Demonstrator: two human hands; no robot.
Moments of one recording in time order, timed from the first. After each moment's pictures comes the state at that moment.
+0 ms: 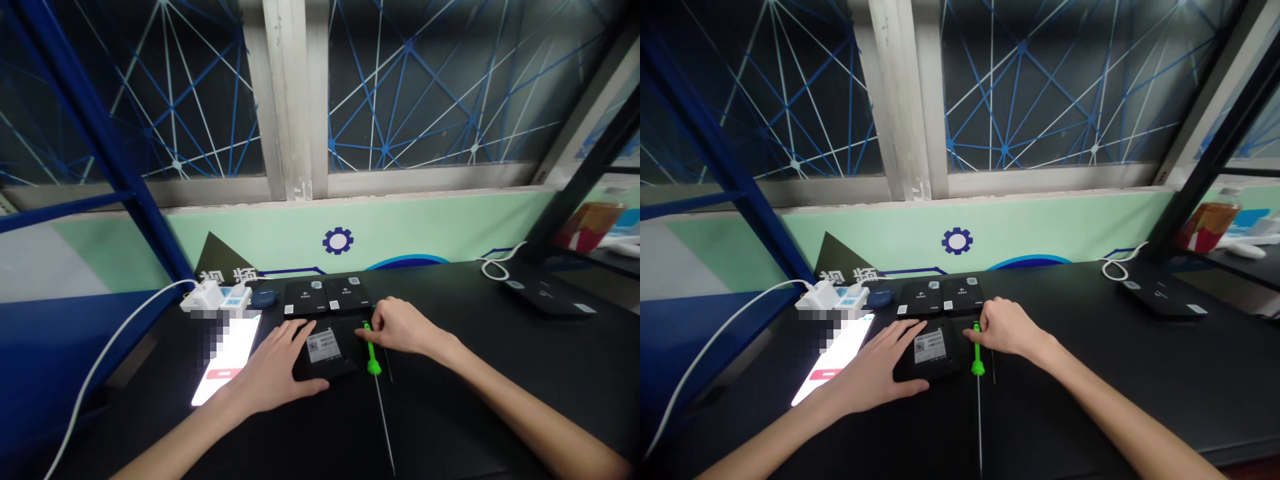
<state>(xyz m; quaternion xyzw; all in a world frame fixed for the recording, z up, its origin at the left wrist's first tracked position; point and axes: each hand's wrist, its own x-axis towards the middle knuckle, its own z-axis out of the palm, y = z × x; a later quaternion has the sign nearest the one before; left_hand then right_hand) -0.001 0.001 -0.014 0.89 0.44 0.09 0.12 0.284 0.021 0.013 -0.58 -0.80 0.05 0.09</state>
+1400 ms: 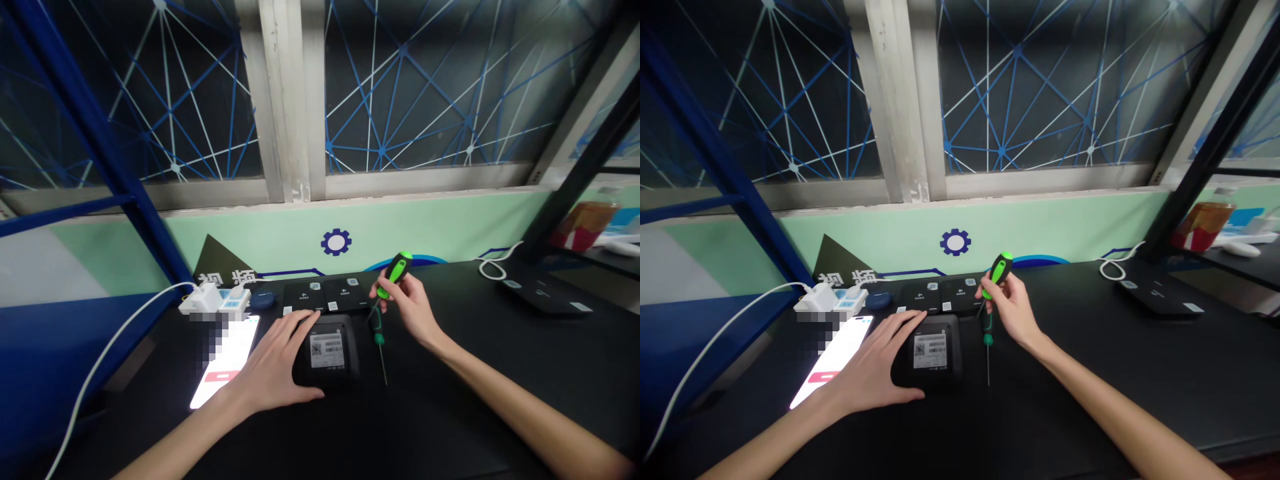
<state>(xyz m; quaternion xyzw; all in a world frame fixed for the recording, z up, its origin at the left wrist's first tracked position) 0.006 -0.002 -0.005 0.90 0.39 0.19 0.07 0.286 0.025 0.020 -0.41 -0.59 0.36 0.60</state>
